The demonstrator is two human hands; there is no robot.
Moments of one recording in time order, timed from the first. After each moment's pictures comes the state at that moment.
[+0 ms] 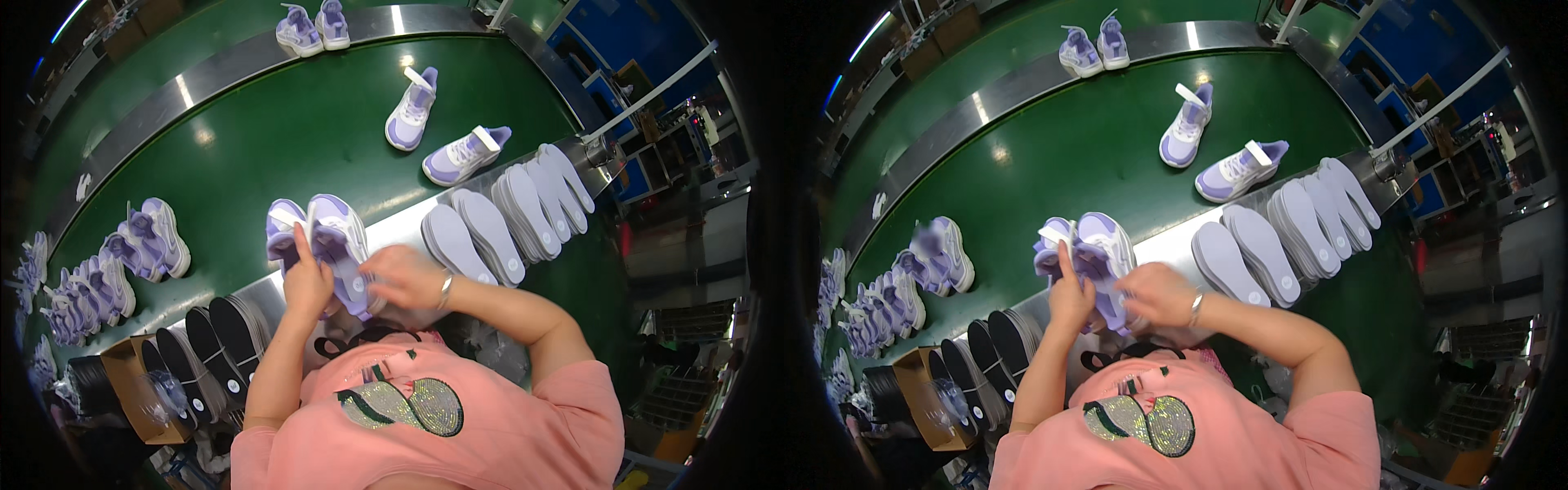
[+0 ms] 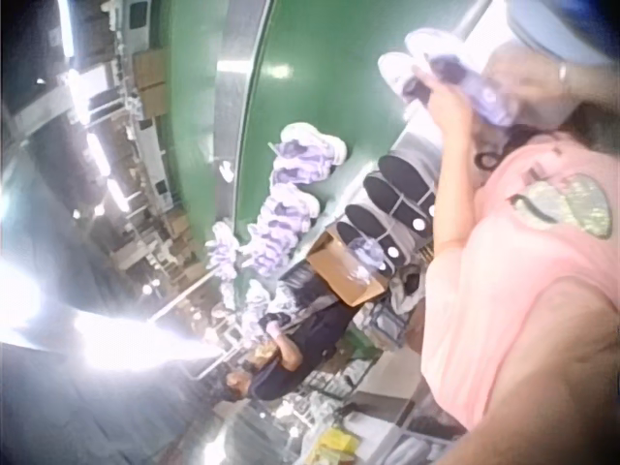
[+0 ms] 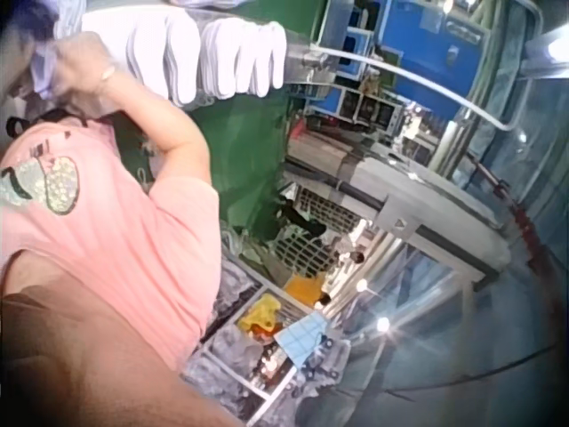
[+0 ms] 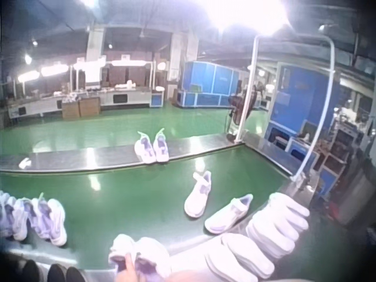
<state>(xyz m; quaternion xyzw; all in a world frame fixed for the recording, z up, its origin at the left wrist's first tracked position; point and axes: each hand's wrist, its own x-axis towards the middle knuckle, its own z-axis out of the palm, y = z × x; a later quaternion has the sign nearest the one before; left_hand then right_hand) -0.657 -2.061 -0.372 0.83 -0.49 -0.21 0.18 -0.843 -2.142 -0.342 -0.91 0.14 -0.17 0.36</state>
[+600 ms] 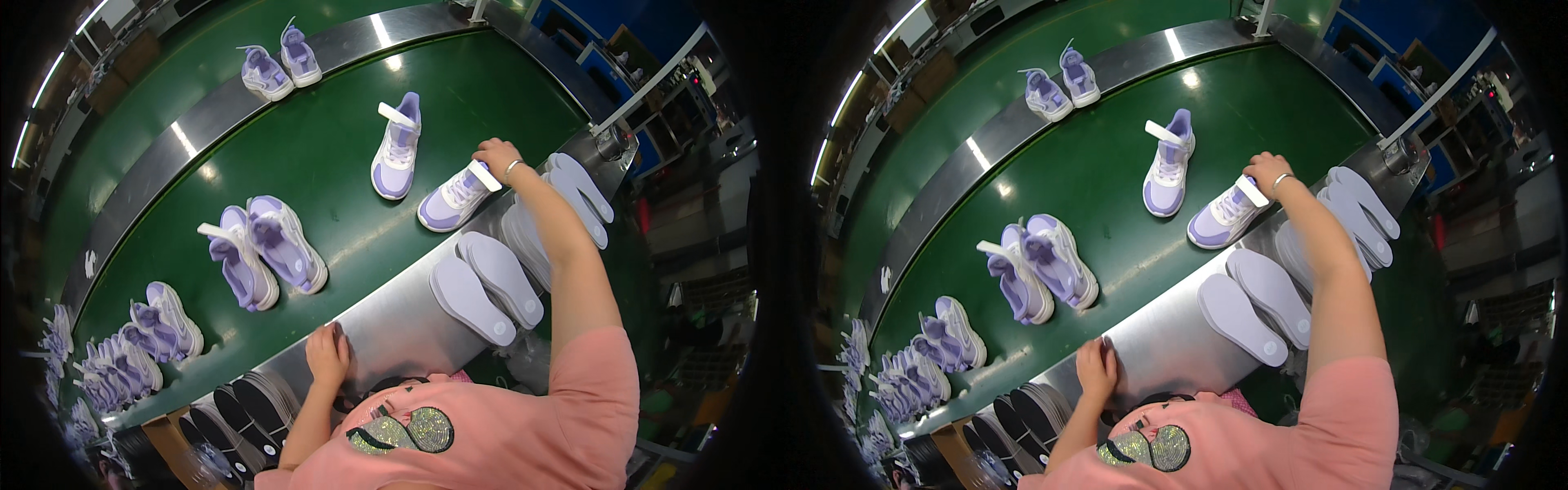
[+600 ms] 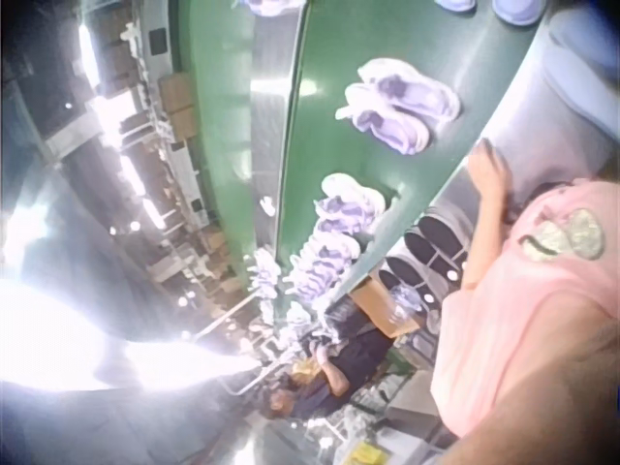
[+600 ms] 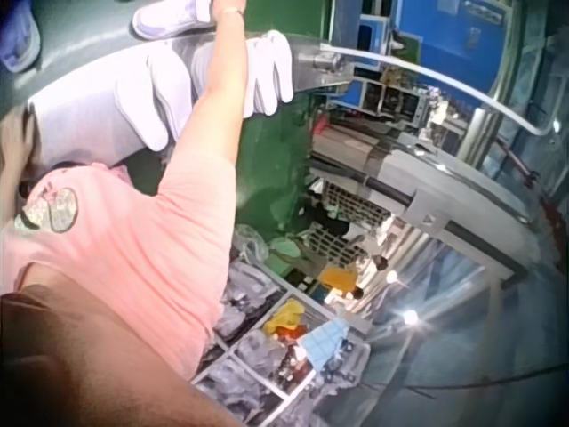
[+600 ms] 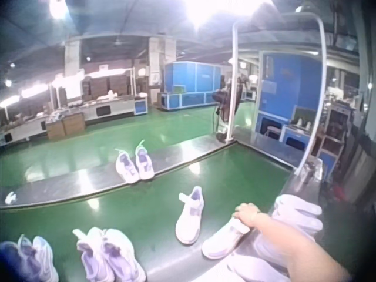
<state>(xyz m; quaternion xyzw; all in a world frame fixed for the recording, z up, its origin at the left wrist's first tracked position) -0.659 -2.059 -0.463 0.74 -0.62 -0.08 0.24 -0.981 -2.458 -0.417 -0.88 0.46 0.11 -0.01</state>
